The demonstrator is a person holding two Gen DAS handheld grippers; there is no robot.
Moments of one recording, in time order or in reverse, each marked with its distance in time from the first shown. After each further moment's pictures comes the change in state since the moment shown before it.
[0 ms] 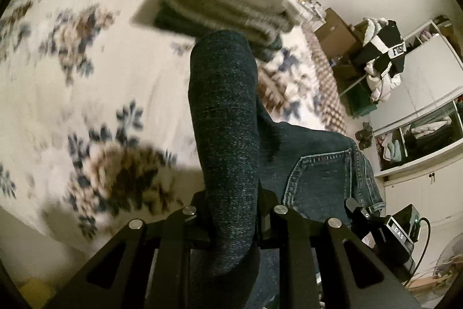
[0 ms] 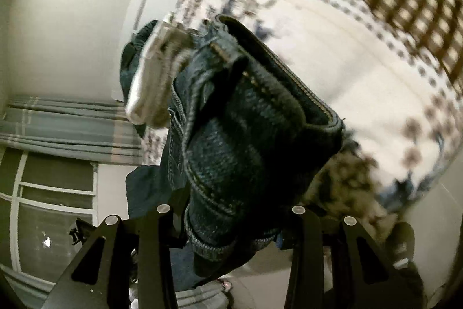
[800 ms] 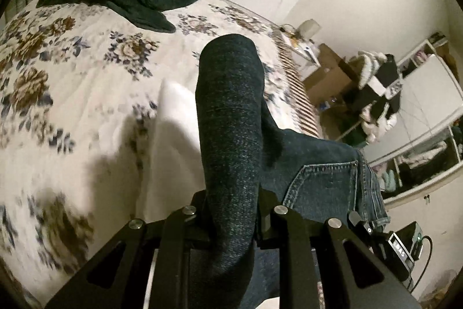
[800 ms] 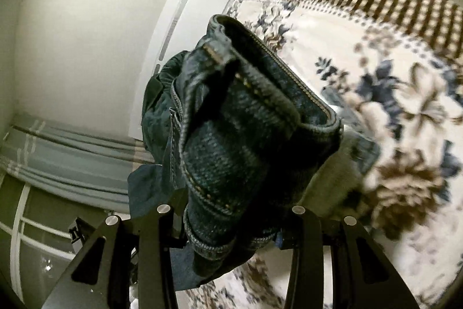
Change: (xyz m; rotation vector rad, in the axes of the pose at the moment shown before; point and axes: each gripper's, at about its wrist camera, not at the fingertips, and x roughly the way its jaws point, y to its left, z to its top) left arm 0.039 0.009 0.390 0.050 -0.076 -0.035; right arm 0.222 0.287 0.227 -0.012 -0.150 0.045
